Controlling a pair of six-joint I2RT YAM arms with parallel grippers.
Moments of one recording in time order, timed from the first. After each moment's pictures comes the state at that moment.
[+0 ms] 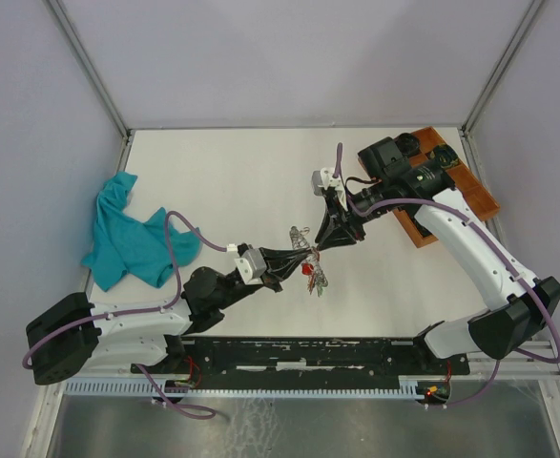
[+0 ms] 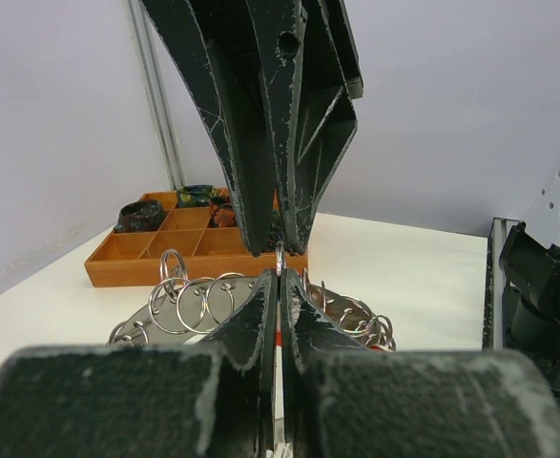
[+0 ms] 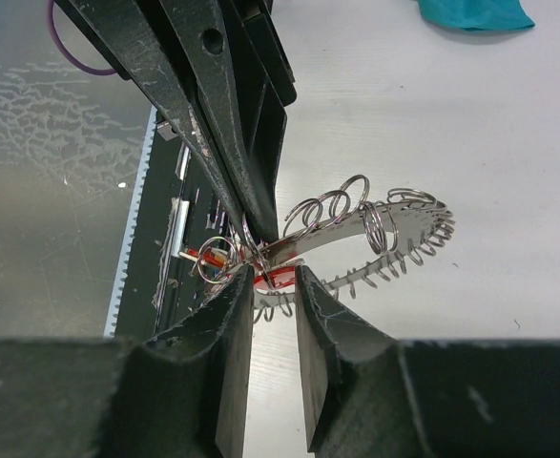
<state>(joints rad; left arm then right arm) -1.09 1.09 0.34 1.13 0.06 0.08 0.53 1.42 1.52 -1.14 -1.02 -0.77</state>
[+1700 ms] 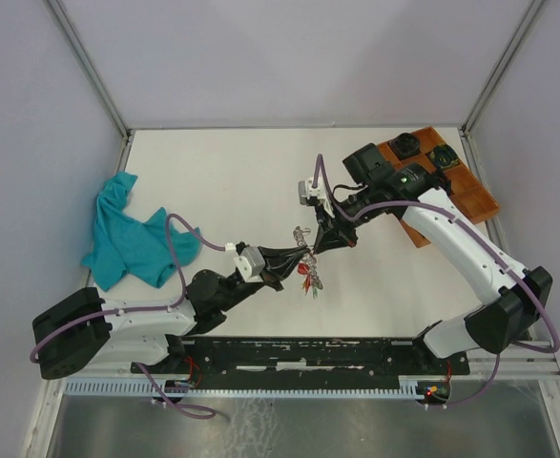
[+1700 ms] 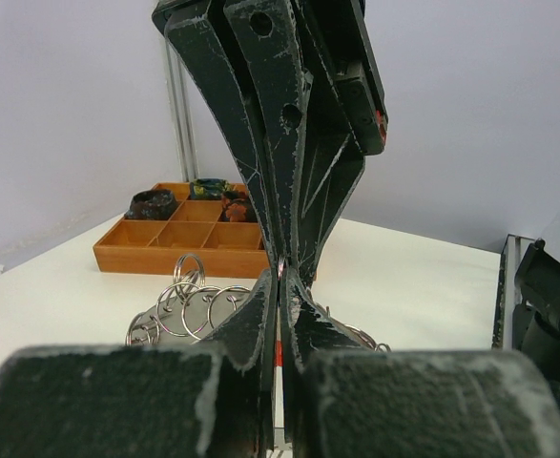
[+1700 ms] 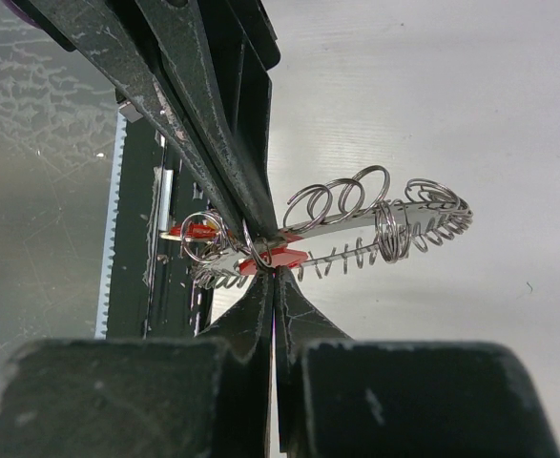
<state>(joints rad) -1.09 1.14 0.31 1.22 -0.02 0.05 0.60 1.46 1.51 -1.14 -0.87 -0.73</state>
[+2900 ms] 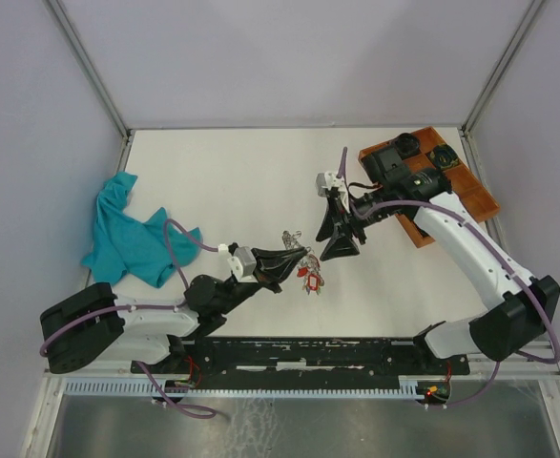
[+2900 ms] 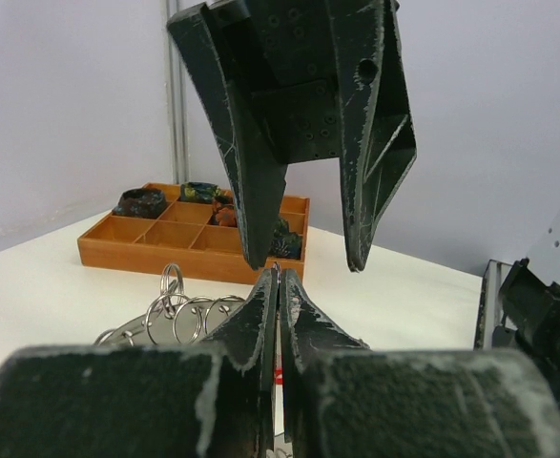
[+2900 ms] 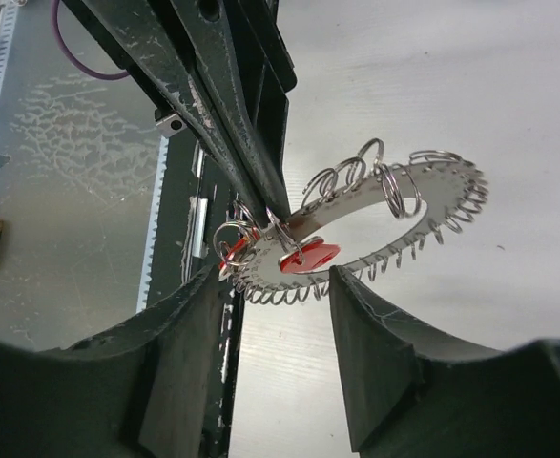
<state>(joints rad) -1.09 1.22 0.25 1.40 -0.05 -0.04 0.50 1.43 1.43 -1.09 -1.05 -0.71</state>
